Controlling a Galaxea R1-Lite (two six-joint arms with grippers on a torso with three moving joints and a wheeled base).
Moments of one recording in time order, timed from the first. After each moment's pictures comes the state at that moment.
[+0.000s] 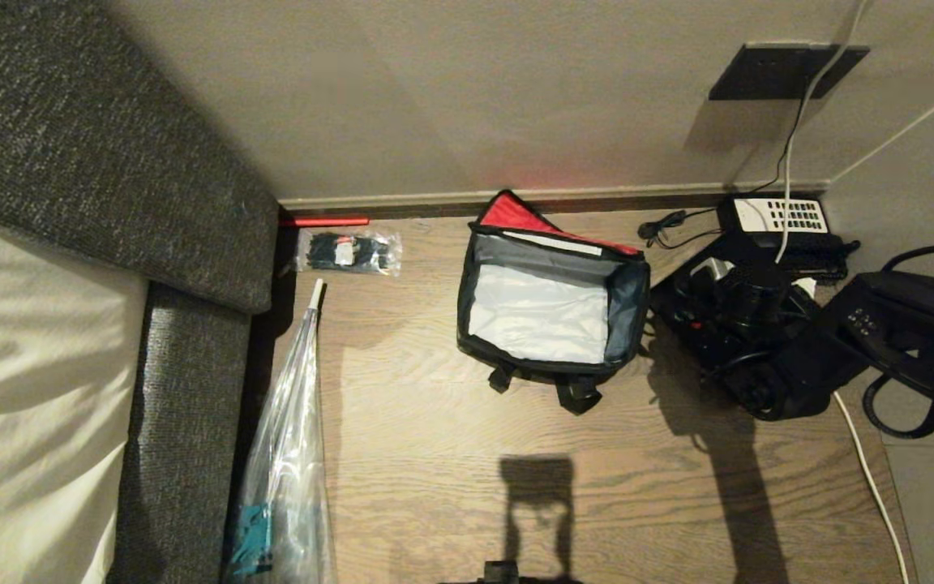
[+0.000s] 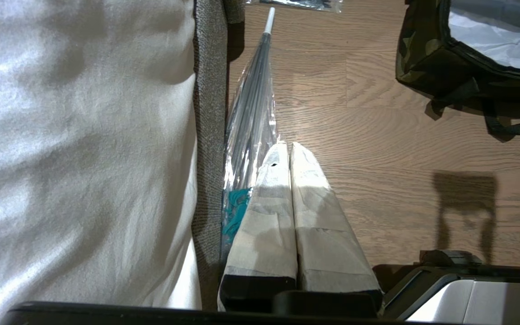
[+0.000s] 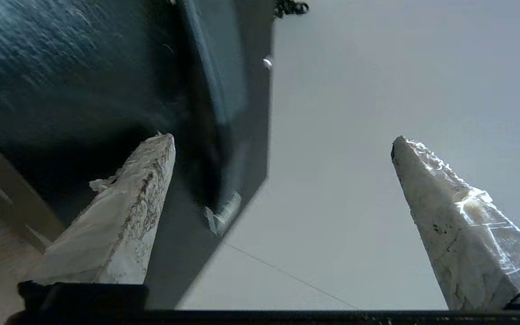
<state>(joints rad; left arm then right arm) 0.00 0.00 0.00 0.01 0.00 0.00 0.10 2.40 -1.19 -1.24 -1.00 -1.01</state>
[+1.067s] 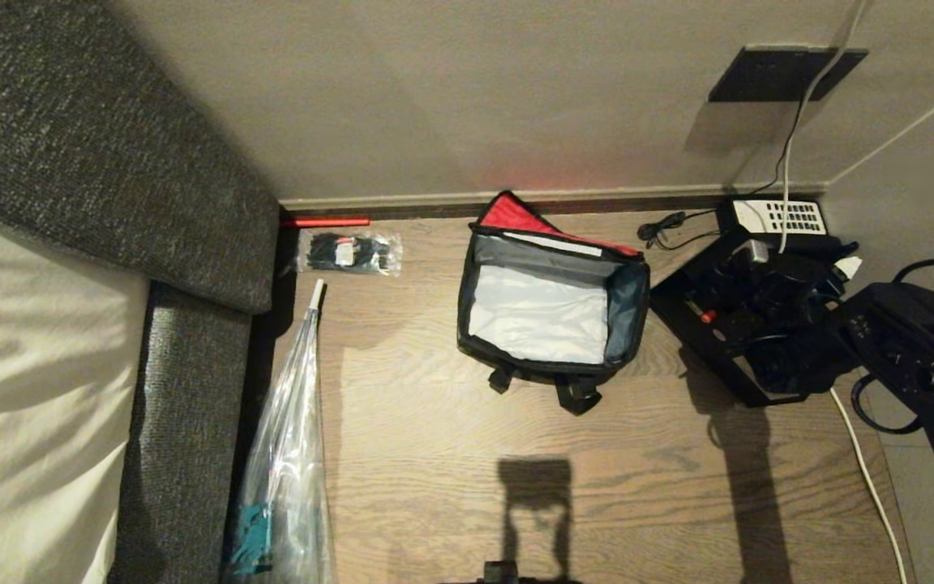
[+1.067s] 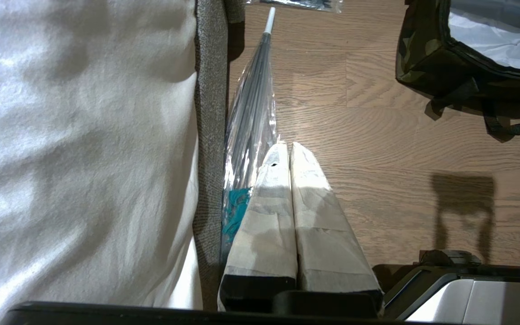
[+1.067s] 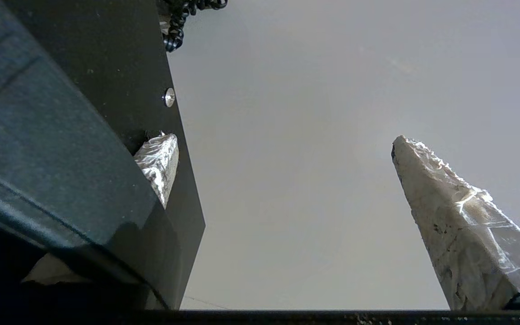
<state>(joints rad) 0.00 0.00 0.00 0.01 0.00 0.00 -0.09 2.60 -1.52 -1.26 -1.01 -1.17</state>
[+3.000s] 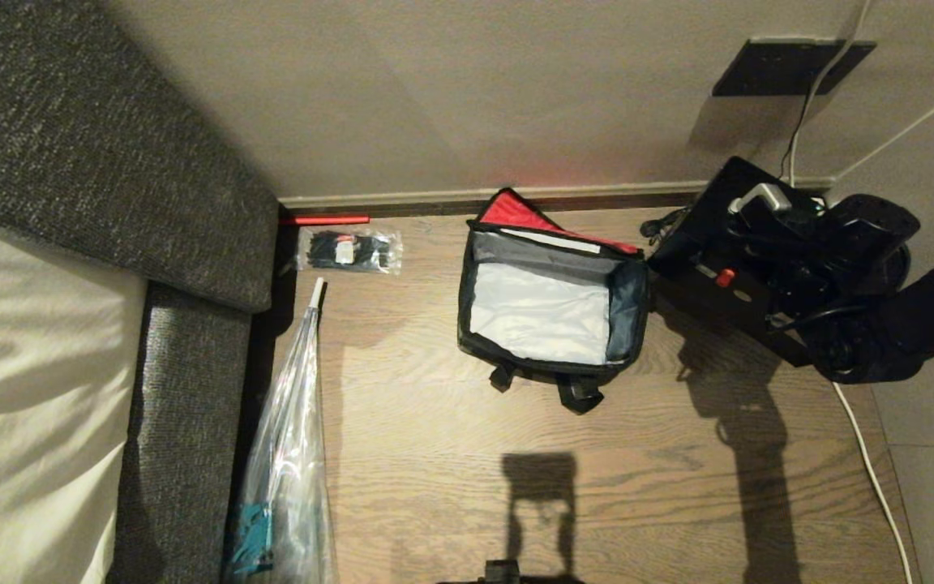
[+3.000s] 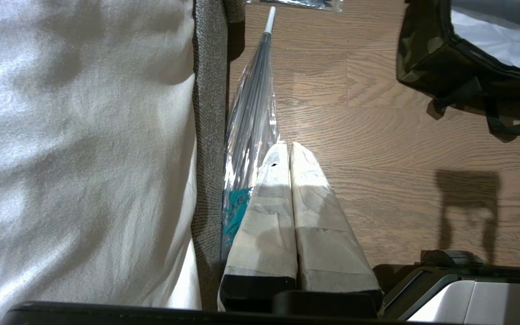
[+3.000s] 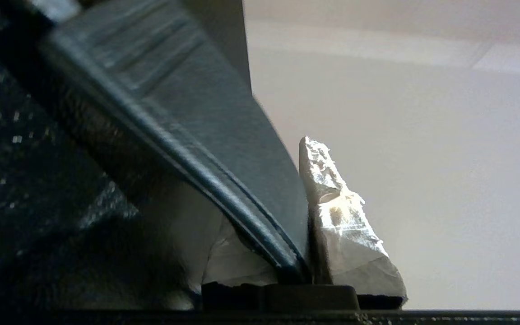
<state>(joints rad) 0.00 0.00 0.00 0.01 0.00 0.00 0.02 2.08 -1.10 -1.40 -0.71 -1.31</state>
